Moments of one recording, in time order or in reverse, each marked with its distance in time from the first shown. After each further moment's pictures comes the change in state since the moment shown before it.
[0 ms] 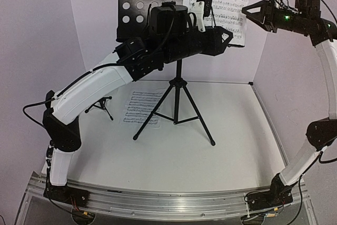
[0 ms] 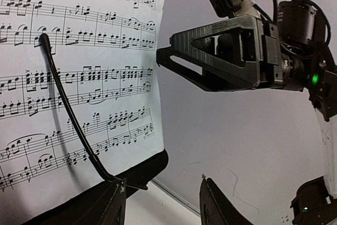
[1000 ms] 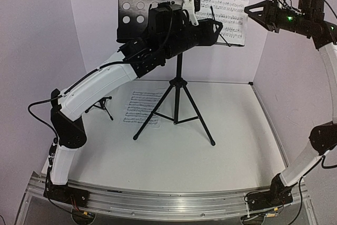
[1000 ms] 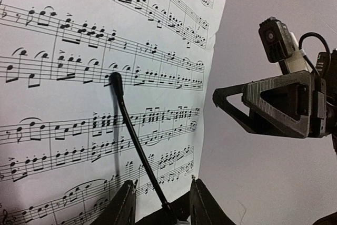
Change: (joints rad) left arm 0.069 0.054 0.022 0.127 -0.024 -0.059; right arm 0.000 -0.058 -0.080 0.059 0.001 0.001
